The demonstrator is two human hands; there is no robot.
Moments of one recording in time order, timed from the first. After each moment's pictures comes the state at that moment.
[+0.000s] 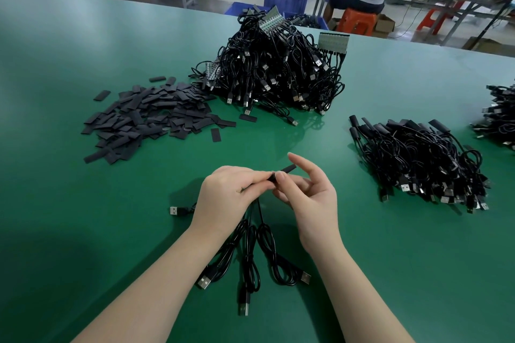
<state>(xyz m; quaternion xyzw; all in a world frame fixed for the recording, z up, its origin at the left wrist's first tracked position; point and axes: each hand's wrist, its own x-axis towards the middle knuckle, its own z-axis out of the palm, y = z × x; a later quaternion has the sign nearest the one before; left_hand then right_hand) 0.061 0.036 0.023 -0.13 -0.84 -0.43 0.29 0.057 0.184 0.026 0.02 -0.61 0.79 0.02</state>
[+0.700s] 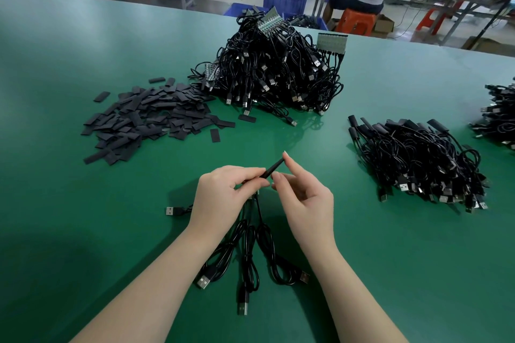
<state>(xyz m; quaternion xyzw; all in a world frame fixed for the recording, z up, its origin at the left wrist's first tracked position) 0.058 0.033 0.020 -0.09 -0.83 -0.49 0.26 0.061 0.179 0.024 0.06 -0.73 0.67 0.11</state>
